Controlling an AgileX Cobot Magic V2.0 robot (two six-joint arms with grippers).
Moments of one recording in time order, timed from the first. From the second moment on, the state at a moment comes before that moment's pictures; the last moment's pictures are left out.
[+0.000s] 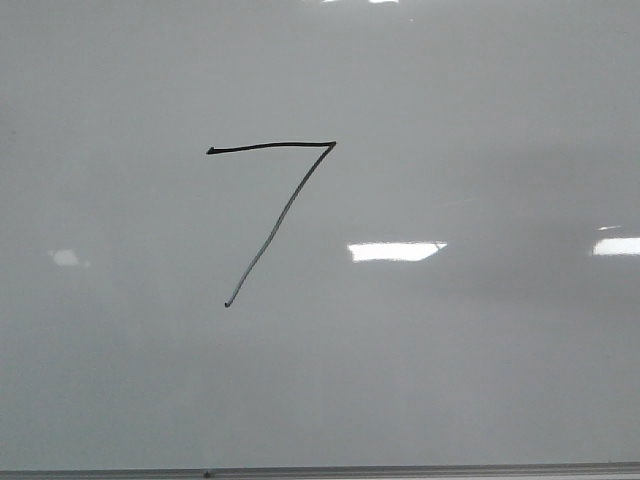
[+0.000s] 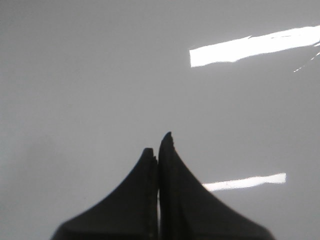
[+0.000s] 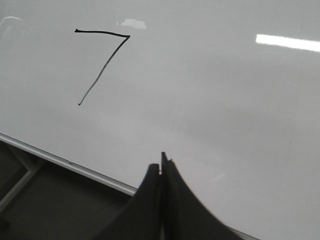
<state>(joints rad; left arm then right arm) 0.01 0.31 -0.42 0.02 0.00 0.13 0.17 0.30 -0.38 0.48 0.58 -0.40</state>
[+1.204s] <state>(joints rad) 0.01 0.00 0.01 -0.03 0.17 0.13 0.17 0.30 -0.38 0.48 0.59 -0.40</state>
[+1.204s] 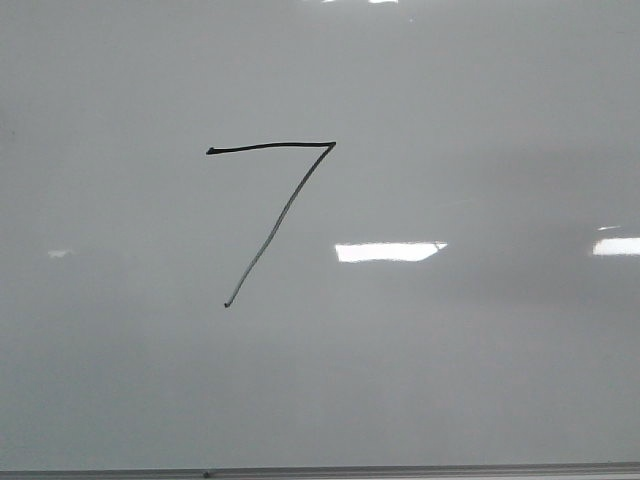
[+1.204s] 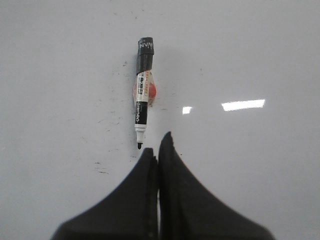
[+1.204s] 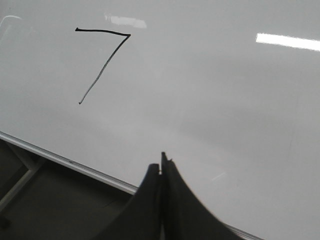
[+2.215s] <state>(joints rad) 0.01 0.00 0.01 -0.03 0.16 0.13 0.17 0.27 -0.38 0.47 0.58 -0.40</state>
